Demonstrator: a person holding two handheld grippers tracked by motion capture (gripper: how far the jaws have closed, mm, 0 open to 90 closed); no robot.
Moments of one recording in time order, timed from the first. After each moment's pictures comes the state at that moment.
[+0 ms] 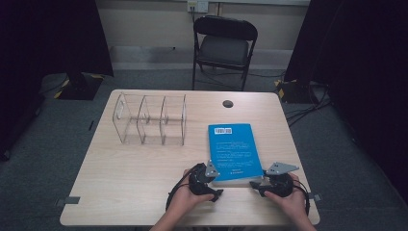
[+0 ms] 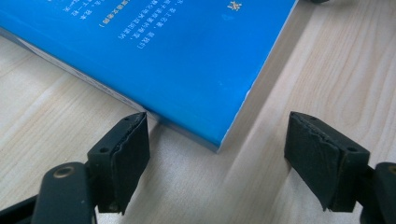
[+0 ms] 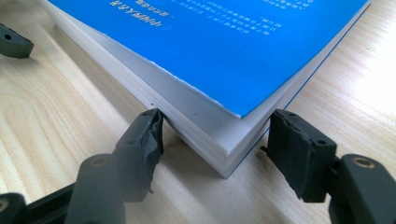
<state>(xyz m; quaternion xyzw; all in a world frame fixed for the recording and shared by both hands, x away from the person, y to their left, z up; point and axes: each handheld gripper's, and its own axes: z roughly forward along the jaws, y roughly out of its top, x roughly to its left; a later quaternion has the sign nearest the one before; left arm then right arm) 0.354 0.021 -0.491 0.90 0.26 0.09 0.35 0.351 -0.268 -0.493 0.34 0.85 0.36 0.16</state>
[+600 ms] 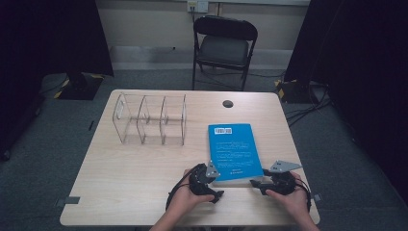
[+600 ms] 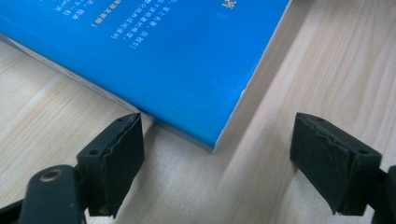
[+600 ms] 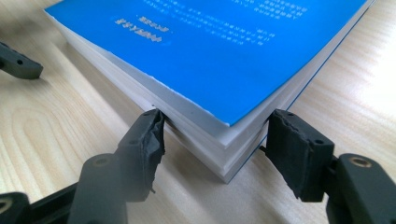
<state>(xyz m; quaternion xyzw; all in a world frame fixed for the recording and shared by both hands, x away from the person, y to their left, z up) 0.354 0.020 -0.492 0.90 0.25 0.09 0.35 0.352 -0.272 -0.487 0.35 0.84 0.39 0.14</state>
